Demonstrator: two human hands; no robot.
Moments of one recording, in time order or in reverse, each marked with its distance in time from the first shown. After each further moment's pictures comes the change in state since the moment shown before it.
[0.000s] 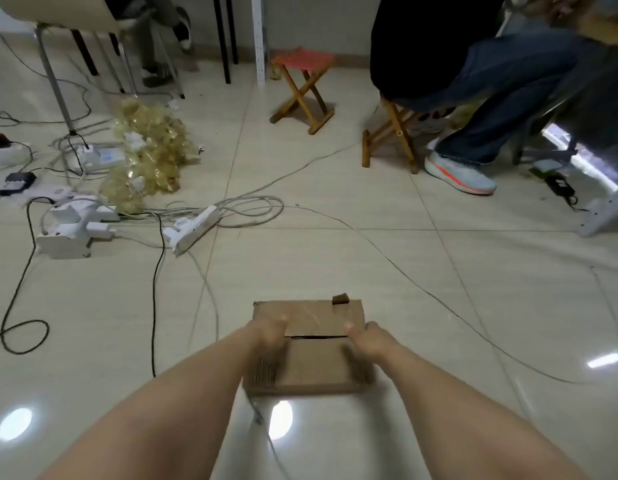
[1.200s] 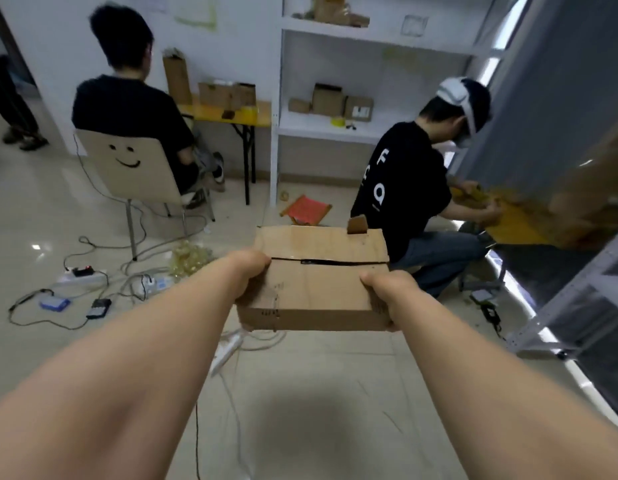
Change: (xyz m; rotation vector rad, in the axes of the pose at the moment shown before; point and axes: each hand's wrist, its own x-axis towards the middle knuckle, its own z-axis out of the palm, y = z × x) left_hand -0.415 0.391 -0.451 -0.485 0.268 0.019; right_hand -0.442 -0.378 -0.411 0.488 0.338 -0.104
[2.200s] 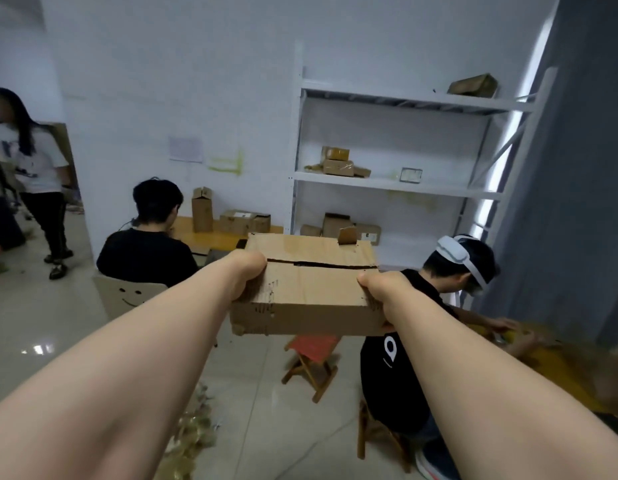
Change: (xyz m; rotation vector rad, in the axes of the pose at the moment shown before) left_hand 0.017 0.359 -0.098 -0.101 0.196 0.271; right_hand 0.073 -0.371 -0.095 -0.064 -0.023 -0.284
